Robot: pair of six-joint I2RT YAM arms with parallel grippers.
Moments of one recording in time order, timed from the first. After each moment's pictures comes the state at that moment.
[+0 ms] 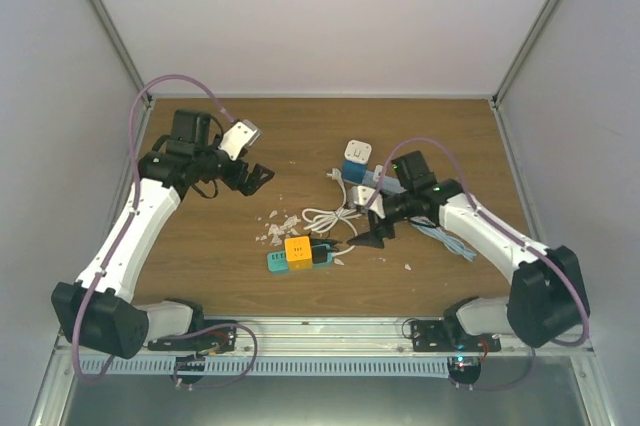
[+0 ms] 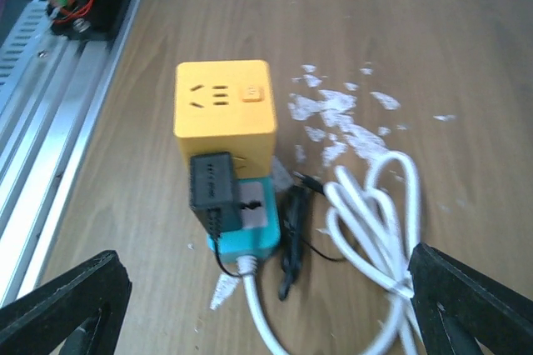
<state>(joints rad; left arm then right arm) -0.21 1.27 1.25 -0.80 0.48 0.34 0.41 1.31 0.90 -0.60 -0.87 -0.93</state>
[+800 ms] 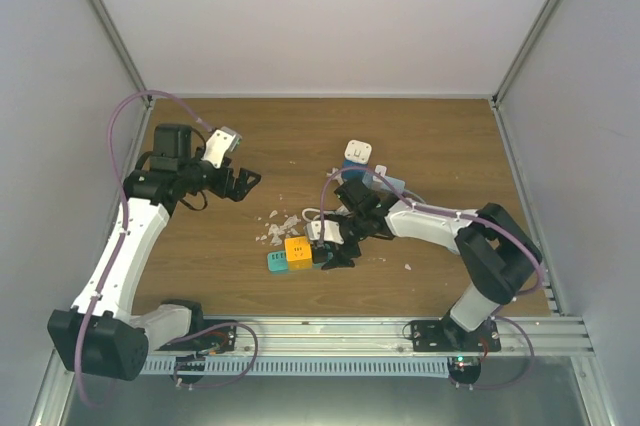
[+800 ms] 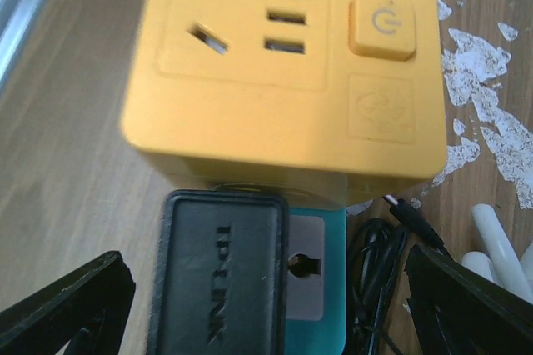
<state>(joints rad) -0.10 1.14 1.13 -0.76 0.52 0.21 0.75 1.63 0.91 -0.40 -0.60 -0.94</state>
